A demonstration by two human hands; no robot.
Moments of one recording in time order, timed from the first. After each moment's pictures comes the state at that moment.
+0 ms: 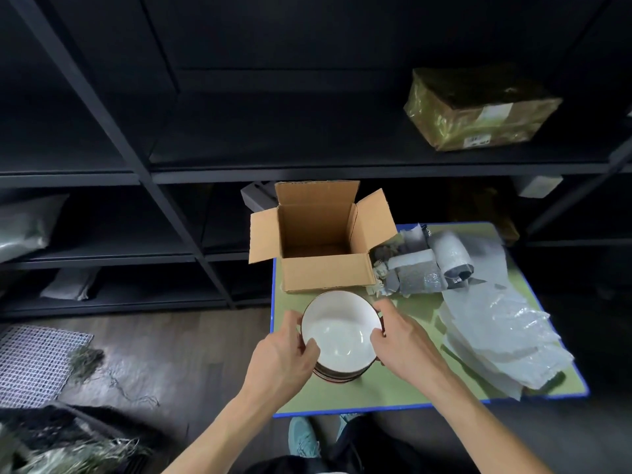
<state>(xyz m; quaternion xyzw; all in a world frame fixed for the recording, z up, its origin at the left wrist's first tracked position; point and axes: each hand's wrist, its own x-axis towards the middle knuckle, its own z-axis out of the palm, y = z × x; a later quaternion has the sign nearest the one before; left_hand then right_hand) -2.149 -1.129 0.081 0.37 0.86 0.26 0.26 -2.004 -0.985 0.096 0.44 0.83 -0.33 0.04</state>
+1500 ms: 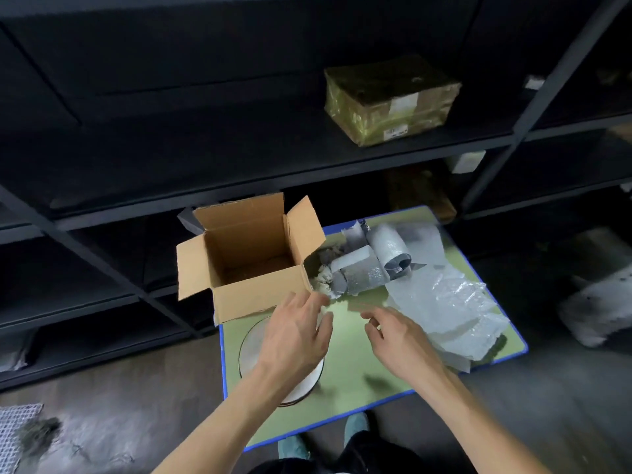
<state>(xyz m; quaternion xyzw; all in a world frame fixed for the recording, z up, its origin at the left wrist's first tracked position) -2.113 -1.022 0.082 0.61 0.74 0.26 0.10 -1.935 -0.938 0.076 0.50 0.82 -0.28 -0.02</state>
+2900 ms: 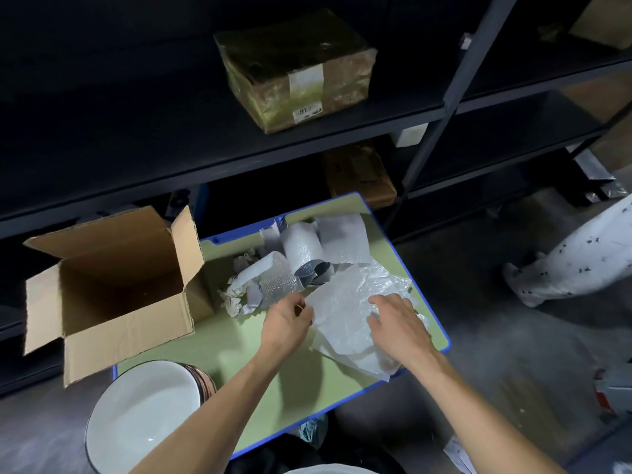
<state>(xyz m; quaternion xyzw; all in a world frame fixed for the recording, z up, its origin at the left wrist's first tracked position) -2.001 -0.870 0.001 0.39 0.79 0.24 0.40 -1.801 -0.807 0.032 0.59 0.76 -0.26 0.08</state>
